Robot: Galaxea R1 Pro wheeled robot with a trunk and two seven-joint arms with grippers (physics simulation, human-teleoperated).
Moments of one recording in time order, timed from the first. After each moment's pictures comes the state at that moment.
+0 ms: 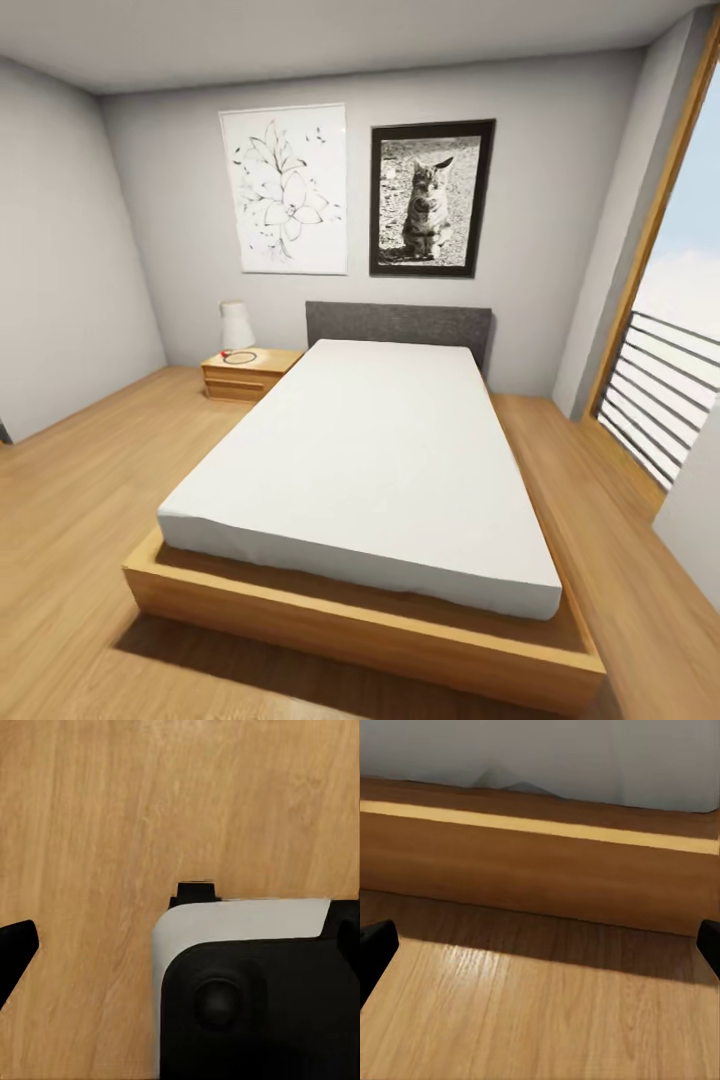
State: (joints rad) left arm 0.00 0.05 0.01 -0.31 0.01 0.01 0.00; right arm -0.03 -0.01 -0.01 -0.30 -0.01 -0.75 0.00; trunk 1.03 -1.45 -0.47
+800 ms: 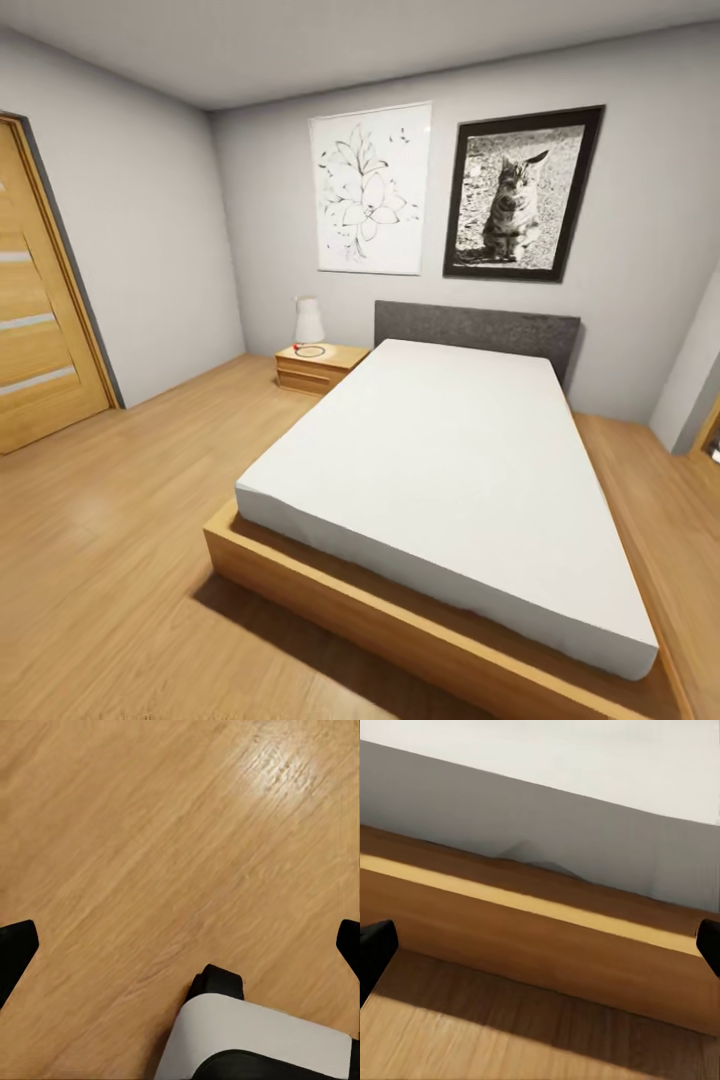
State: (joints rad) left arm 0.00 0.12 0.16 -0.38 0.22 -0.06 0.00; right arm -0.11 -0.05 -0.01 -0.30 -0.01 -0.75 -0.14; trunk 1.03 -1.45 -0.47
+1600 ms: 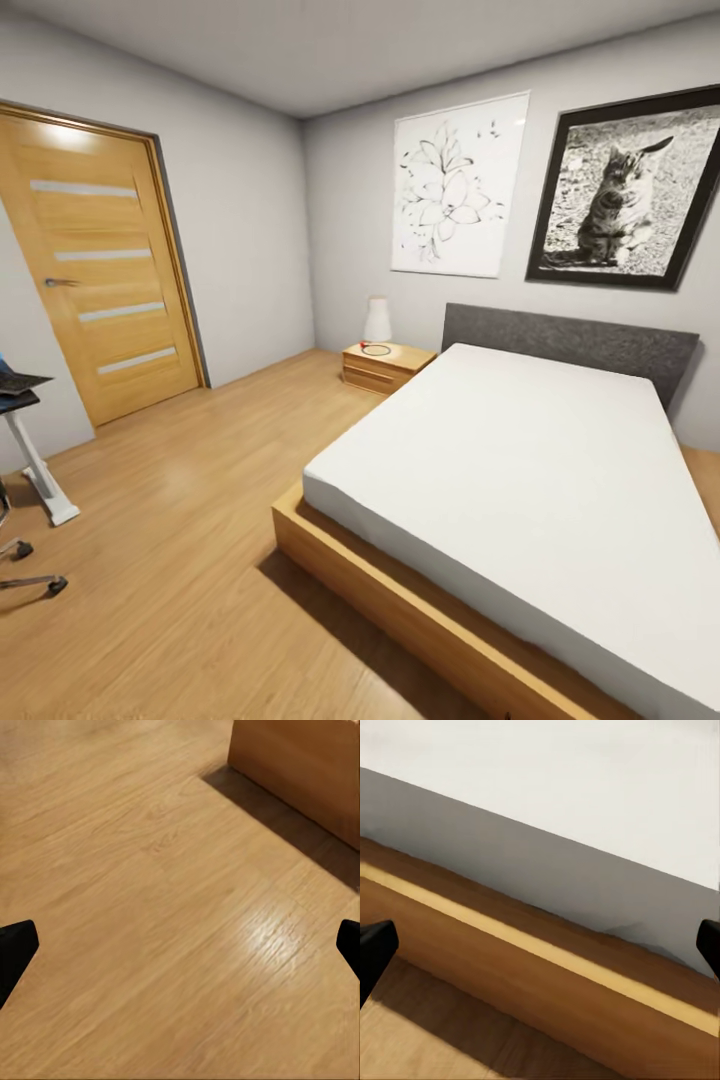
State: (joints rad) left arm 0.00 0.01 0.10 -0.11 0.18 -0.92 0.00; right arm -0.11 -0.04 0.00 -0.29 -0.01 -0.88 -0.14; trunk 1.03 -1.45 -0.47
